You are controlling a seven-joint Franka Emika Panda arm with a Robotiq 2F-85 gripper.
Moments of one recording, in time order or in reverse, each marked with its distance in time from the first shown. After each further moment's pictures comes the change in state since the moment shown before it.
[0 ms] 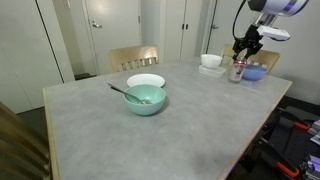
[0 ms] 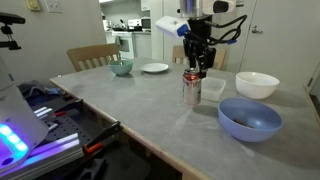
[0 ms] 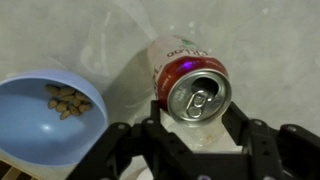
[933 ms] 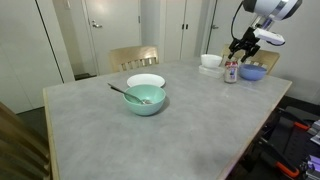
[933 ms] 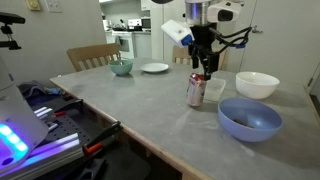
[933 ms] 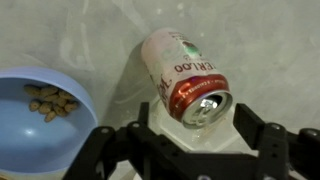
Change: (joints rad) arm 0.005 0.066 0.006 0.056 0.242 0.005 -0.158
